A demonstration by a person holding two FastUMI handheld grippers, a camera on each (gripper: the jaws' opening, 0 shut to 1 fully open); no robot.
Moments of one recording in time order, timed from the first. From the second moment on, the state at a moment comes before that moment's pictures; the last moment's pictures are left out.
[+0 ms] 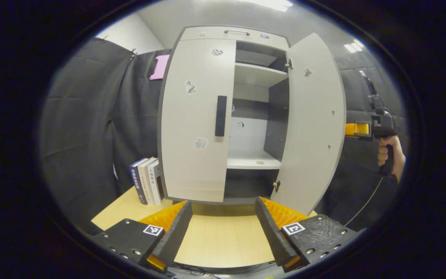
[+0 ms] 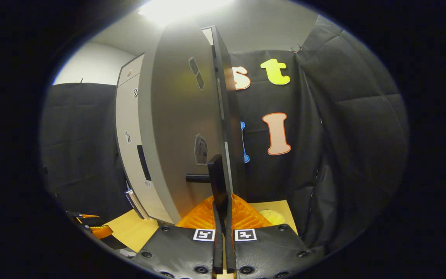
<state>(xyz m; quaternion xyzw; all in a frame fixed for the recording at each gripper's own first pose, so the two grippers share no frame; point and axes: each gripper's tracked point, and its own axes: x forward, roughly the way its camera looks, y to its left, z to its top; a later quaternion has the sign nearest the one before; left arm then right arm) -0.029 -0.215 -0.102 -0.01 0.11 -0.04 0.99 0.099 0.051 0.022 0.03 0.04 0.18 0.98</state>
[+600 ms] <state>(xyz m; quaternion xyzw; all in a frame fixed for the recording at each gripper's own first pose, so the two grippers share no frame) 0.056 -0.147 -0.077 -0.03 0.12 -0.07 0.99 0.074 -0.006 0.026 -0.03 0.02 0.04 1.00</state>
